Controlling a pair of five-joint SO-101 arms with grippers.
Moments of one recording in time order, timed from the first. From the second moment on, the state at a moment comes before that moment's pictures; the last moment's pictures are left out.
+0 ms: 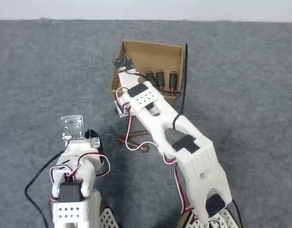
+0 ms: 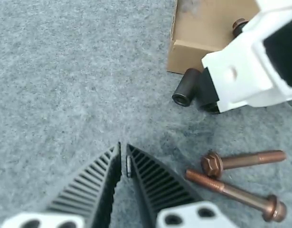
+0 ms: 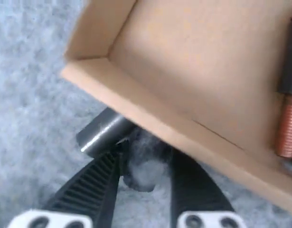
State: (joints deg) left arm -7.9 -103.3 97.1 60.3 7.8; right arm -39.2 39.0 -15.5 56.0 -13.3
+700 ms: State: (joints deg) left arm -7.9 -103.3 97.1 60.3 7.8; right arm -32.0 34.5 -16.1 76.0 -13.3
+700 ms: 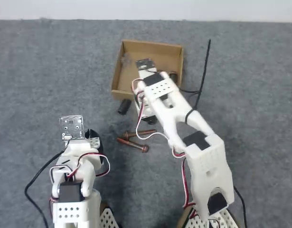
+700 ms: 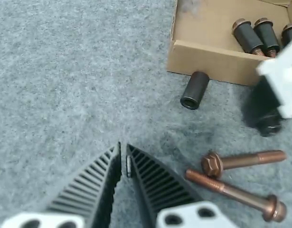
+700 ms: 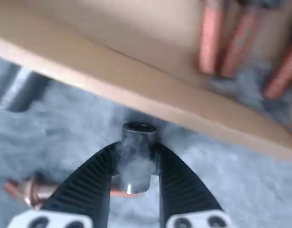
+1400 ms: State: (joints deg) left arm -7.8 -103.3 97.1 60.3 7.8; right arm -11.4 3.2 23.6 67.3 -11.2
